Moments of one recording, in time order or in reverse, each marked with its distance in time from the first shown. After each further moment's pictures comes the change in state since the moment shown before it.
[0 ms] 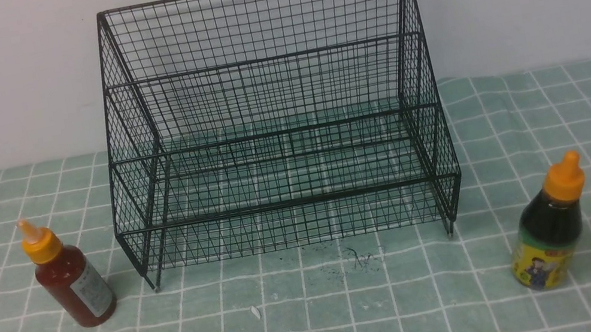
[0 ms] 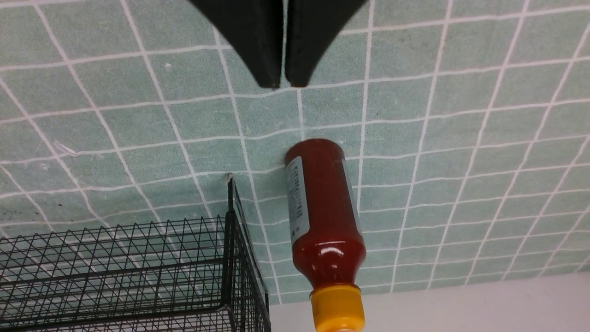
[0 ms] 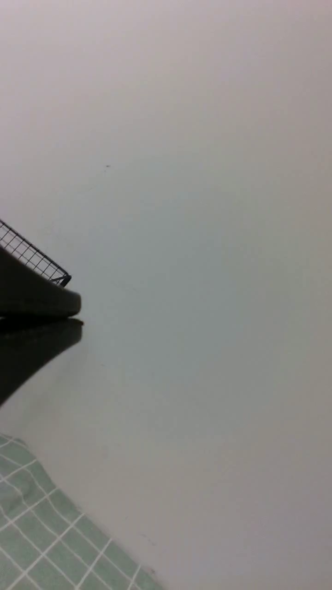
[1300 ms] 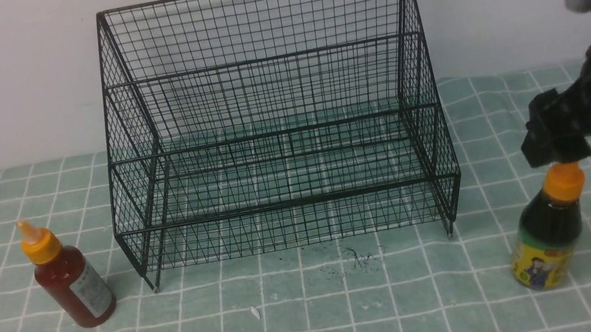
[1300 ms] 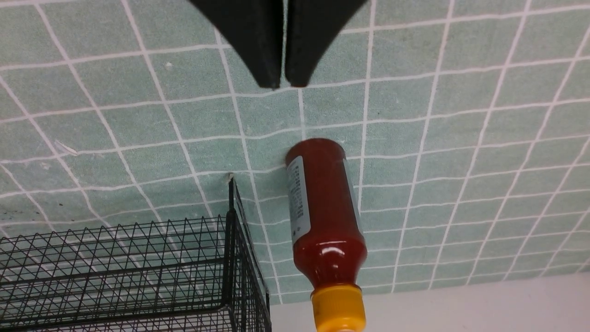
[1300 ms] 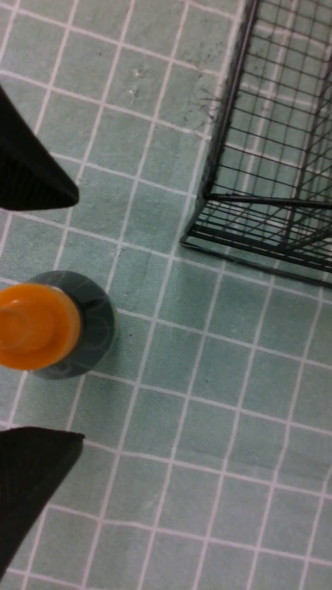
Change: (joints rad) right arm 0.252 1.434 -1.169 -0.581 1.136 -0.314; left arm 0.000 0.000 0.000 0.000 0.000 0.000
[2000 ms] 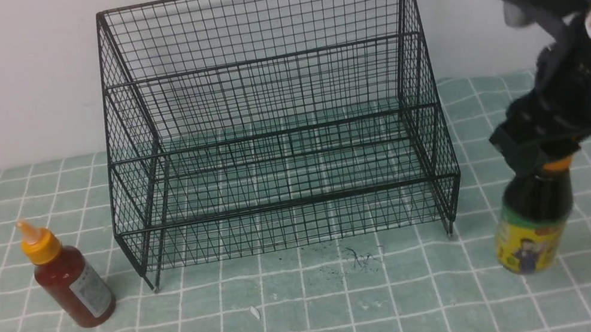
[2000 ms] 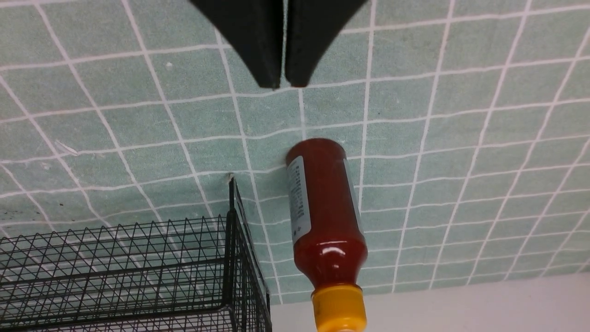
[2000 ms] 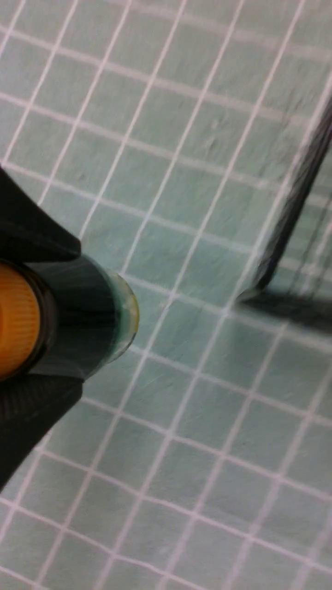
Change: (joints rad) right arm 0.164 0.045 -0.246 -0.013 0.250 -0.019; left arm 0.000 0.000 0.000 0.000 0.000 0.000
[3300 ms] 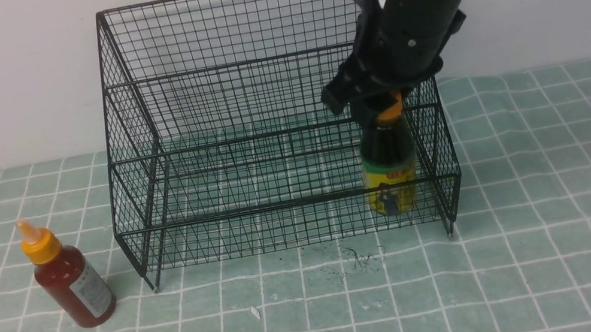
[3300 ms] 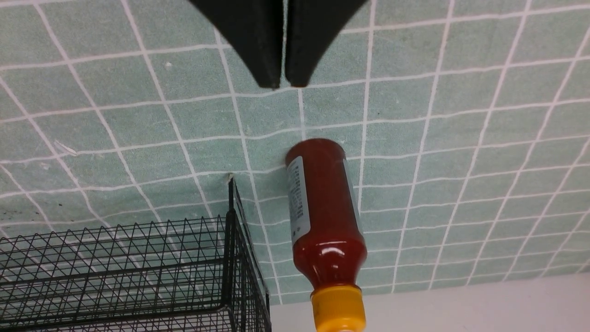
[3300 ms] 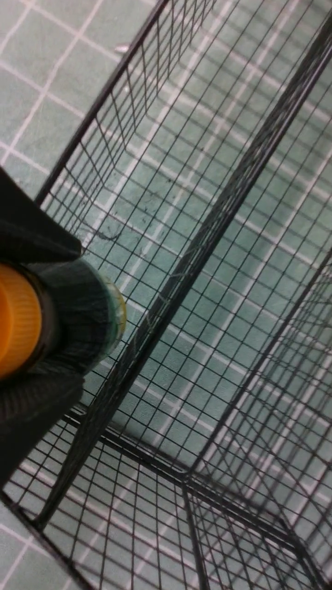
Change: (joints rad) right arm 0.107 0.473 -0.482 -0.057 0.001 0.019; left arm 0.000 0.000 0.000 0.000 0.000 0.000
